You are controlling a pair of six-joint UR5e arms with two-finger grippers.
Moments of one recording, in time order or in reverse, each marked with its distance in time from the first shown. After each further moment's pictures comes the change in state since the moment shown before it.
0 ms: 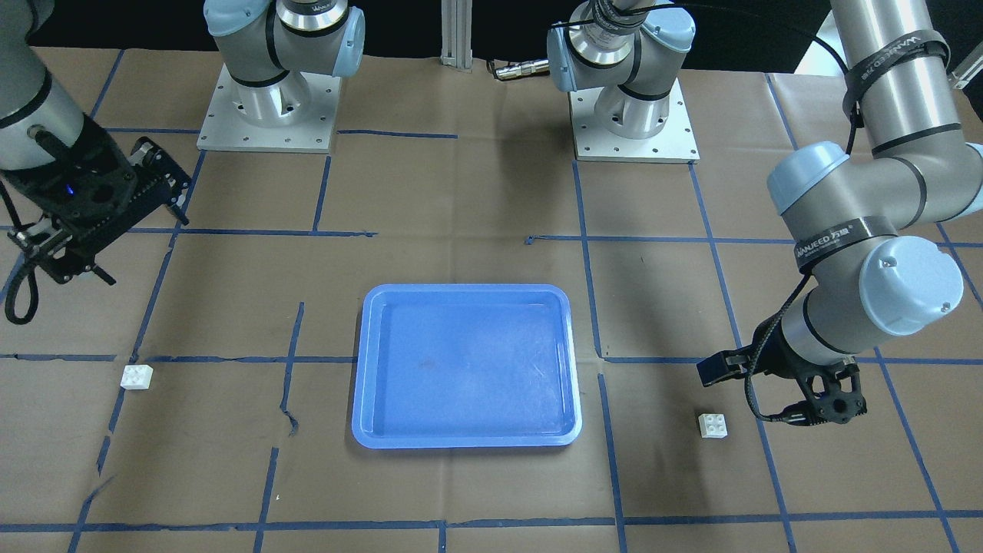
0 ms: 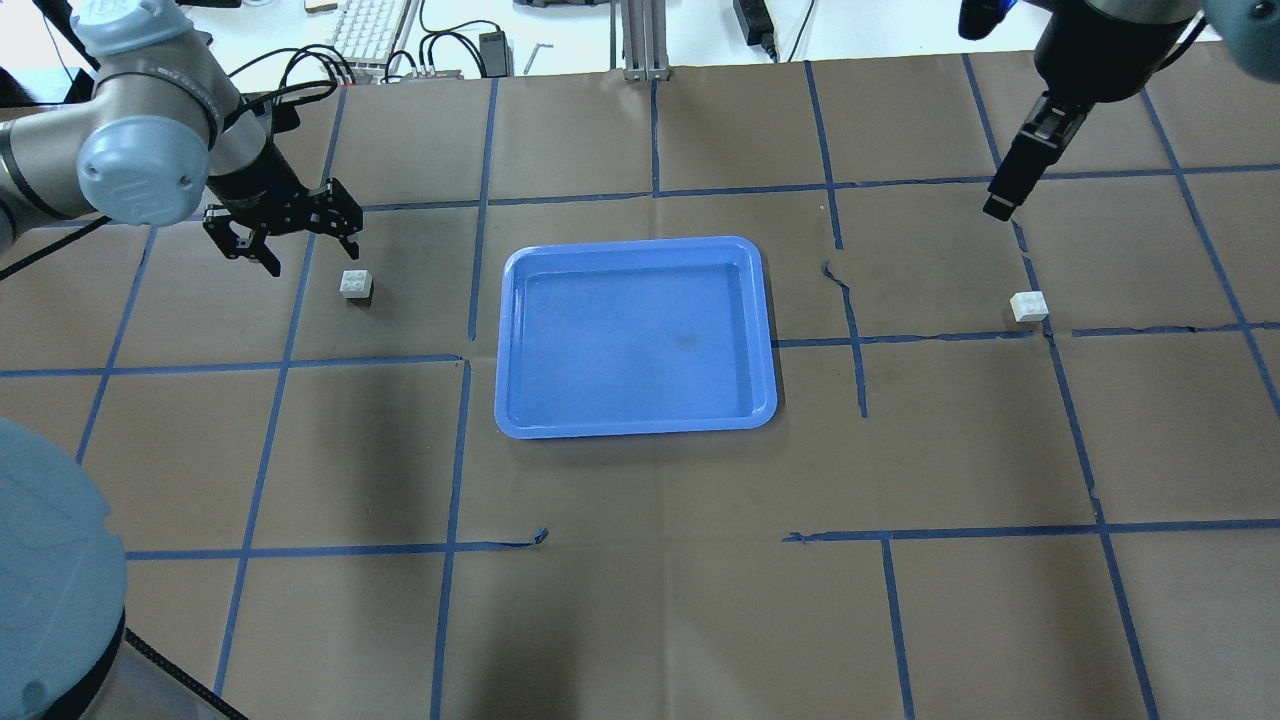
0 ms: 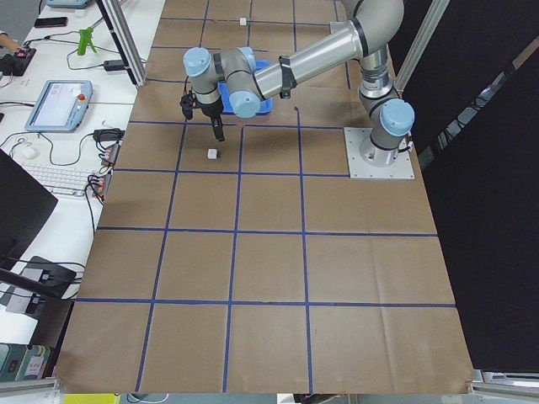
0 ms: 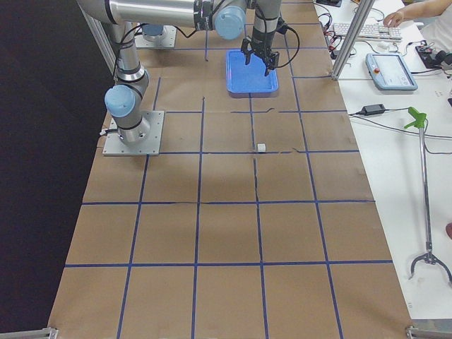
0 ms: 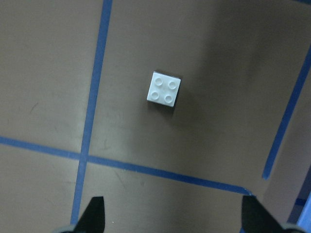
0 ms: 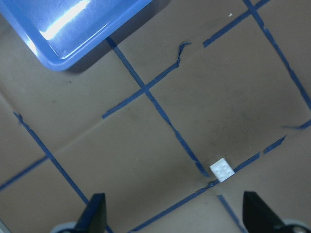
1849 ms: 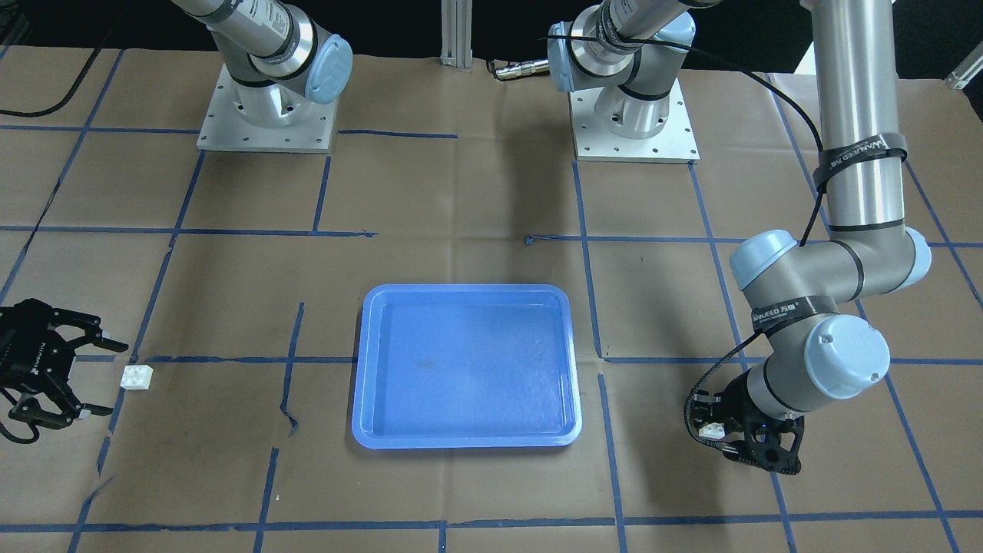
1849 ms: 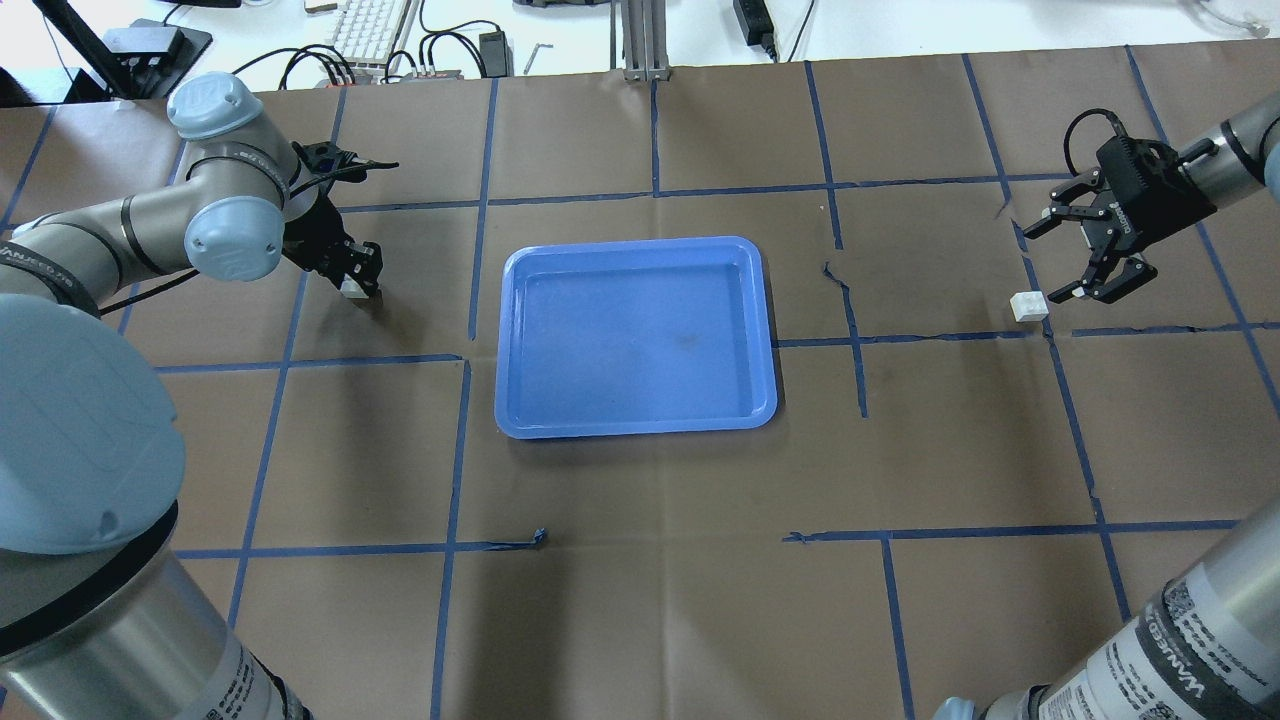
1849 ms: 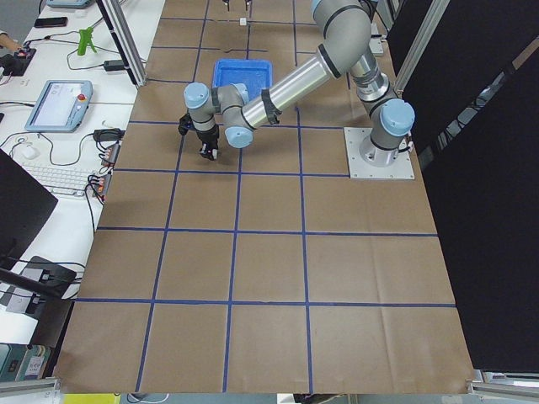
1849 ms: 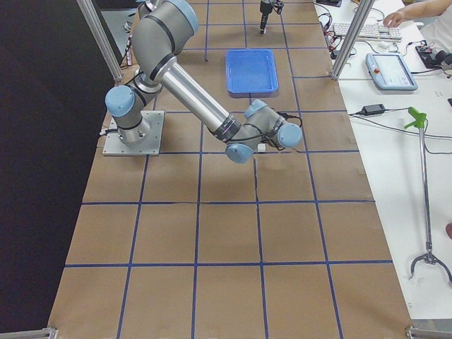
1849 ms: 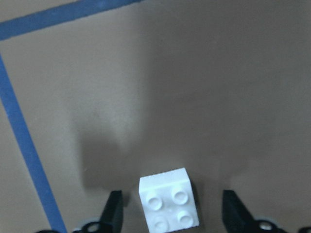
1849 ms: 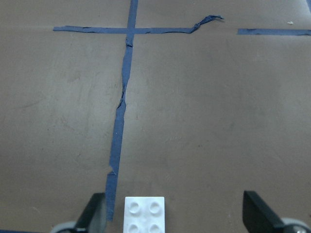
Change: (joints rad) left arm 0.003 -0.161 -0.024 0.222 -0.007 0.351; right arm -0.404 0.410 0.118 -0.176 0.476 -1.052
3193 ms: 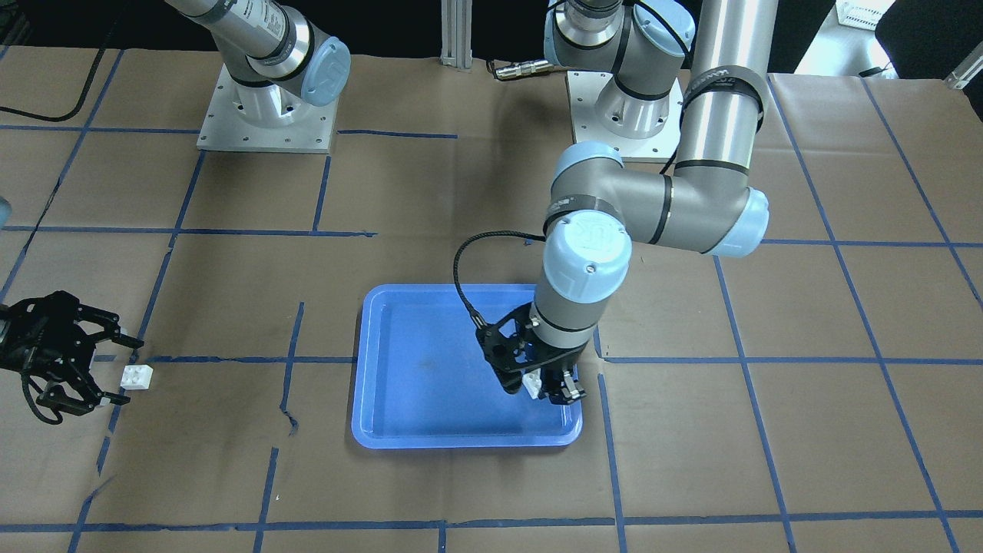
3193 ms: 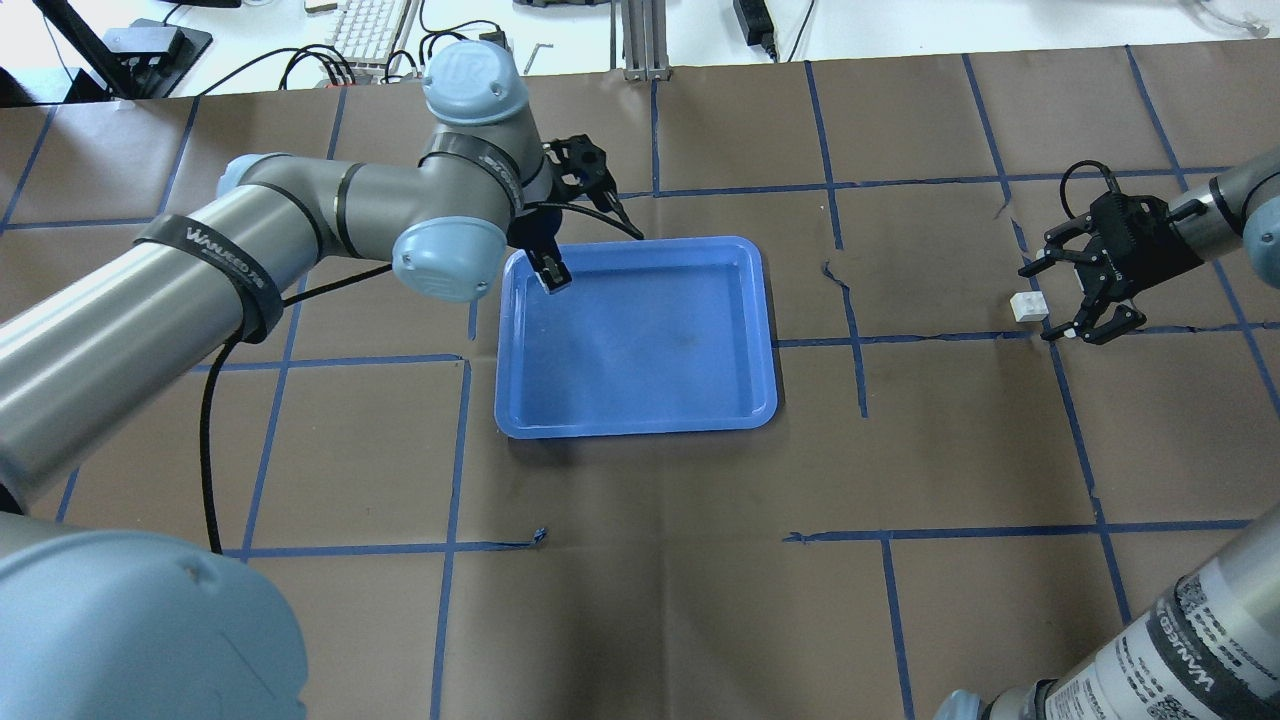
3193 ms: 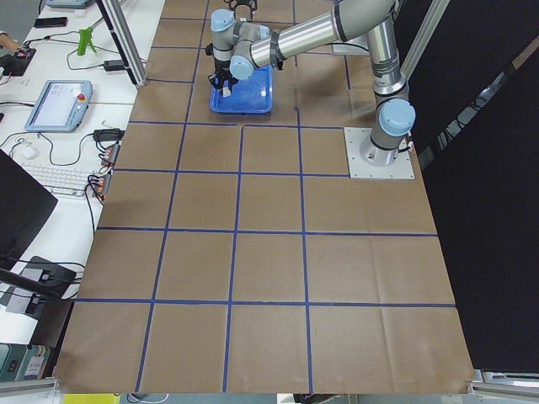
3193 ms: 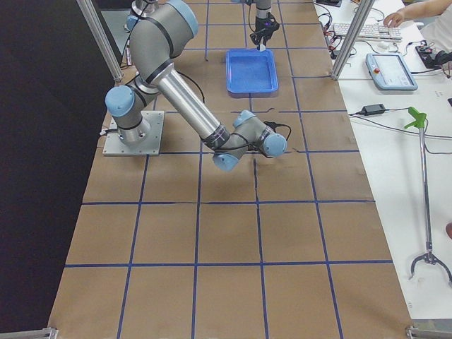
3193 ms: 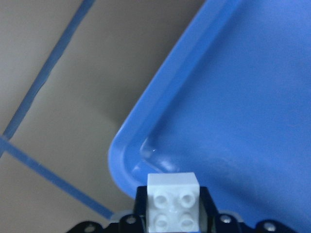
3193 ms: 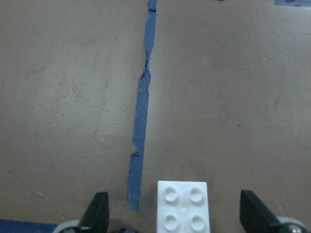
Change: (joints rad) left arm -0.474 0.119 -0.022 -0.017 0.016 0.491; right arm -0.031 -0.002 0.123 -0.129 -0.009 -0.055
